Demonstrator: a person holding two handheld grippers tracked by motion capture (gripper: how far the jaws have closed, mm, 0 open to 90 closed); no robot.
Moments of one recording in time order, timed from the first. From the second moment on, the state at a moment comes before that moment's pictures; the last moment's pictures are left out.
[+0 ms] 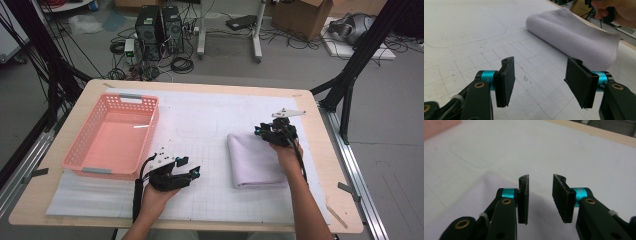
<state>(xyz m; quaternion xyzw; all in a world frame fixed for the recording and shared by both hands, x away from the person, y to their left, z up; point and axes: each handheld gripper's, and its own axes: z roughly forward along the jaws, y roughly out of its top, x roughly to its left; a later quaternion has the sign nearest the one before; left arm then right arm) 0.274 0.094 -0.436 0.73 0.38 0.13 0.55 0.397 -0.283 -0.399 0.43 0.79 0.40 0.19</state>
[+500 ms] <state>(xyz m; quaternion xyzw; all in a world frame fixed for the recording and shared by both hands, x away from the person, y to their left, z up) 0.273 0.096 -0.435 0.72 0.38 0.12 0.56 0.380 -0.327 -0.421 0.51 0.74 0.36 0.24</state>
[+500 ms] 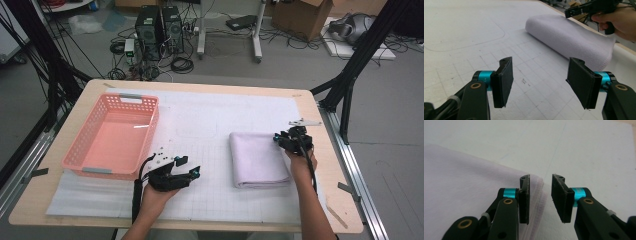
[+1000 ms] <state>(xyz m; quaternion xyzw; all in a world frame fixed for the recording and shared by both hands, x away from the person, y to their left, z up) 0.274 0.098 -0.433 0.72 0.37 0.12 0.57 0.275 -0.329 -0.433 0.42 0.80 0.37 0.21</state>
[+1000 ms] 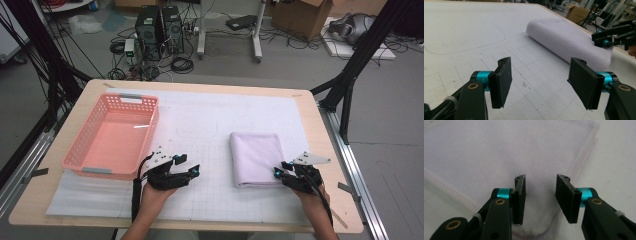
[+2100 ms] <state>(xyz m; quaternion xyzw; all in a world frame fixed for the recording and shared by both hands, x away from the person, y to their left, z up) 0.277 0.103 -0.434 0.71 0.37 0.14 0.59 0.243 -0.363 -0.415 0.44 0.74 0.44 0.24</state>
